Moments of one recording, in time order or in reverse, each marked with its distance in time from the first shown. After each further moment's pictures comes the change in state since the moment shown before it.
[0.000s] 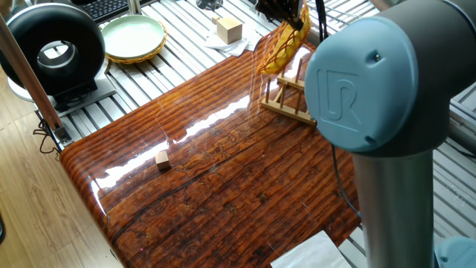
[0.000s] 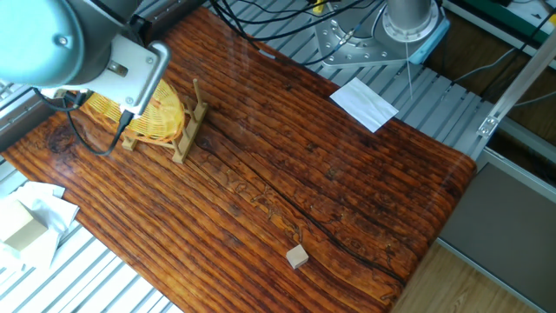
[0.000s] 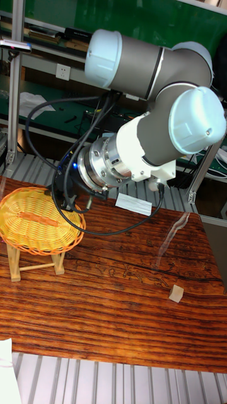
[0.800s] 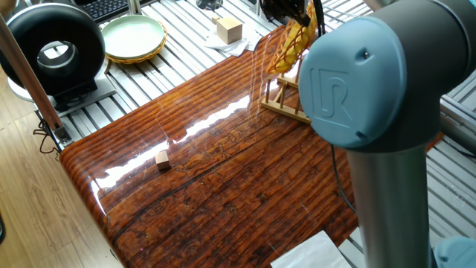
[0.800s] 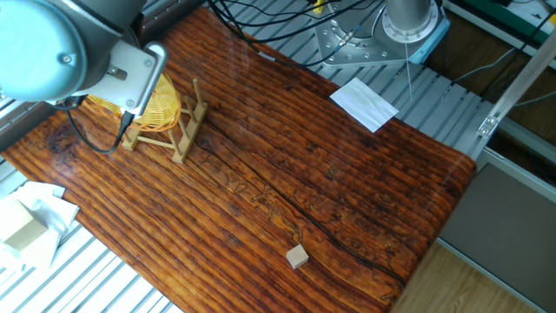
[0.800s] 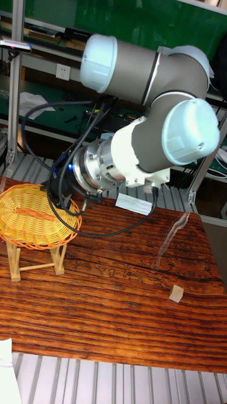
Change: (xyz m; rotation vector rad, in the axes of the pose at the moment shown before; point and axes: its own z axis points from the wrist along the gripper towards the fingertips) arm 0.003 0.008 0.010 -0.063 -0.007 -0.055
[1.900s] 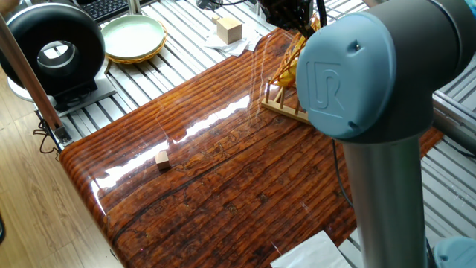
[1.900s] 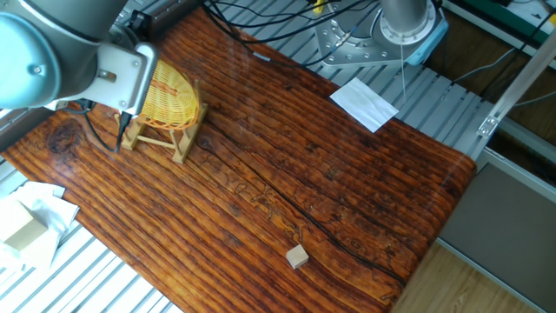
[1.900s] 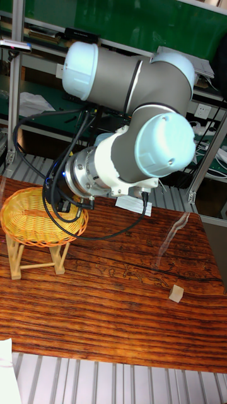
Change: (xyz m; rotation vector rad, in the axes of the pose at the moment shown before) arm -0.020 0.005 0.021 -0.061 -0.108 -0.079
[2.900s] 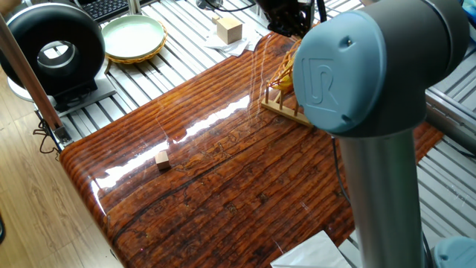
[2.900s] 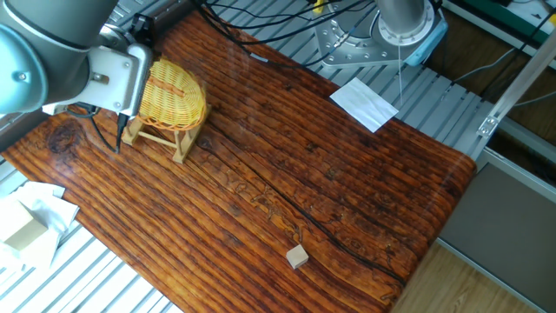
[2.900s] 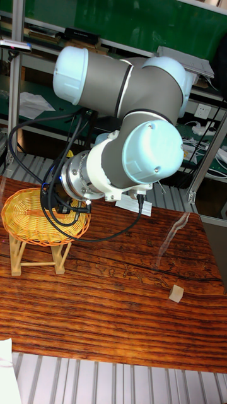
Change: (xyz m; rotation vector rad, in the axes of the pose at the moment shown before) arm -0.004 0.001 0.008 -0.025 -0.041 -0.052
